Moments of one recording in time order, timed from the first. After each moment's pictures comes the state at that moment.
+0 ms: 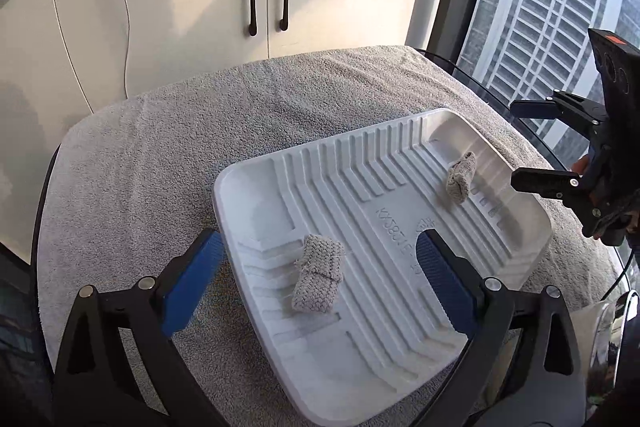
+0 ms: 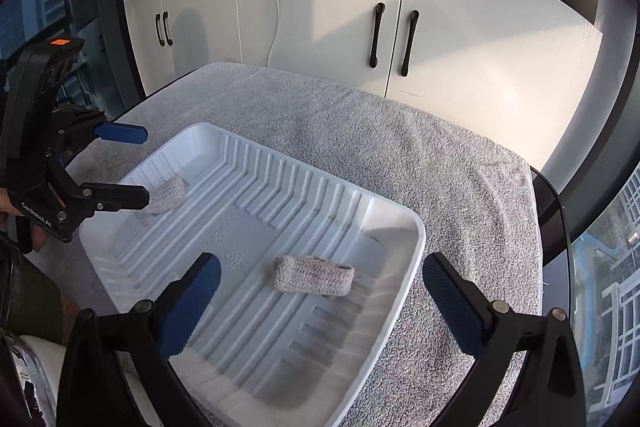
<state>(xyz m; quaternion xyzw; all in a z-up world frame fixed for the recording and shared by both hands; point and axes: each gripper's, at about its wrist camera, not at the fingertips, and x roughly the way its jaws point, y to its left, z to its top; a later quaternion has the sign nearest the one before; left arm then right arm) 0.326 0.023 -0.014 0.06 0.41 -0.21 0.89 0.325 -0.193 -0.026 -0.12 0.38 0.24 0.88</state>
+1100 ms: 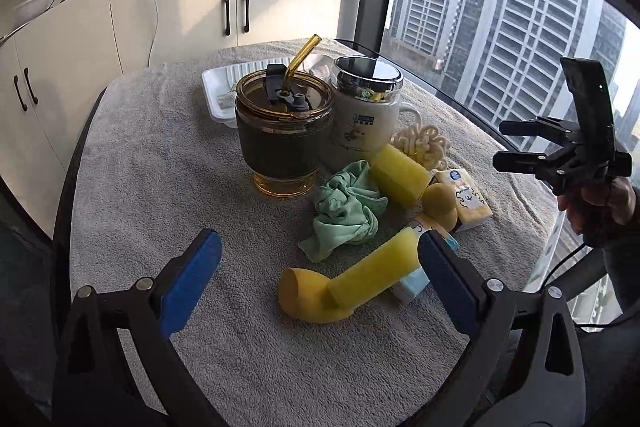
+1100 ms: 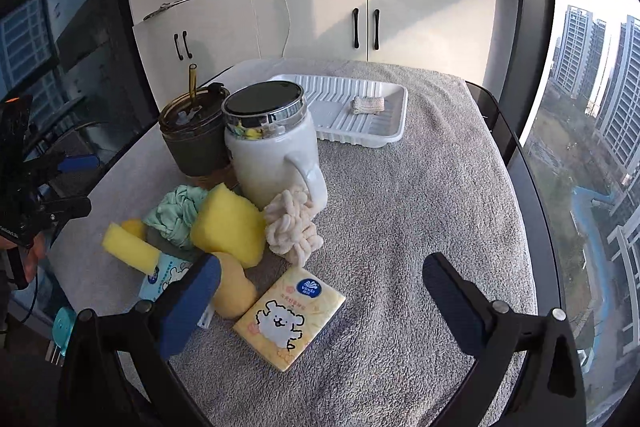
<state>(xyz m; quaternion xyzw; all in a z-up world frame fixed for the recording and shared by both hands) -0.008 0.049 0.006 0.07 0.37 -0.24 0.90 0.006 -0.223 -0.016 -0.03 0.39 0.17 0.90</state>
